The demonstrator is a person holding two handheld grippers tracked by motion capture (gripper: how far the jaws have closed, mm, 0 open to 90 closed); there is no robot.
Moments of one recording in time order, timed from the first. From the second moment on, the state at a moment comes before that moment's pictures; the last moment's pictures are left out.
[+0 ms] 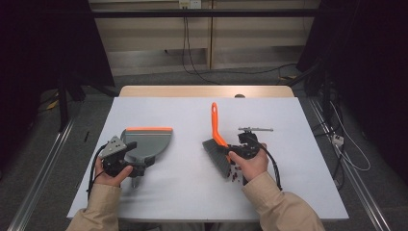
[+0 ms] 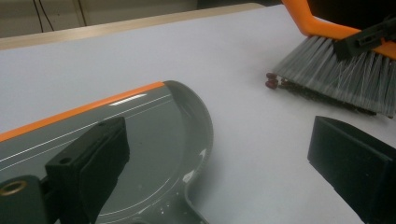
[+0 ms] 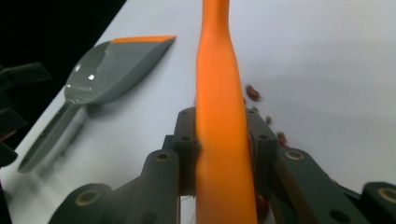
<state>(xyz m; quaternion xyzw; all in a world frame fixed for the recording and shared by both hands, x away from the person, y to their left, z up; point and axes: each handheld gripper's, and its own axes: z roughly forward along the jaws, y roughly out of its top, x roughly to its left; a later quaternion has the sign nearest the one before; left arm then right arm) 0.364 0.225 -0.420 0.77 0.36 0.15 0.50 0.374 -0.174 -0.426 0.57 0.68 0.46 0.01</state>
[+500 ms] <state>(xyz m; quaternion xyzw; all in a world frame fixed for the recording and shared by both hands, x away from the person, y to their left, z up) 0.366 0.228 -0.420 0.77 0.36 0.15 0.50 0.418 -0.123 -0.432 0.58 0.68 0.45 0.02</state>
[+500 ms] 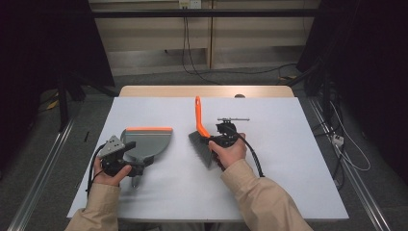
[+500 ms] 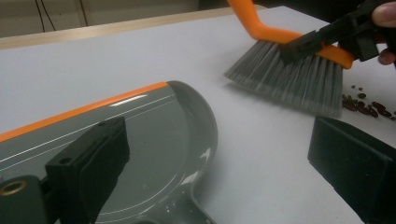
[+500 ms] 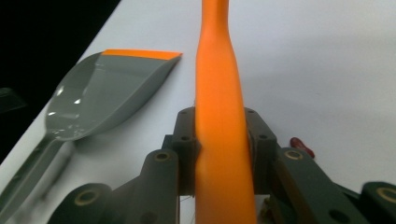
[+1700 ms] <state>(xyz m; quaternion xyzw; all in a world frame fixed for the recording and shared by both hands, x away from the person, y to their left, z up) 0.366 0.225 -0.420 0.77 0.36 0.15 0.50 0.399 -0.164 -0.420 0.58 0.65 0.49 -0.01</state>
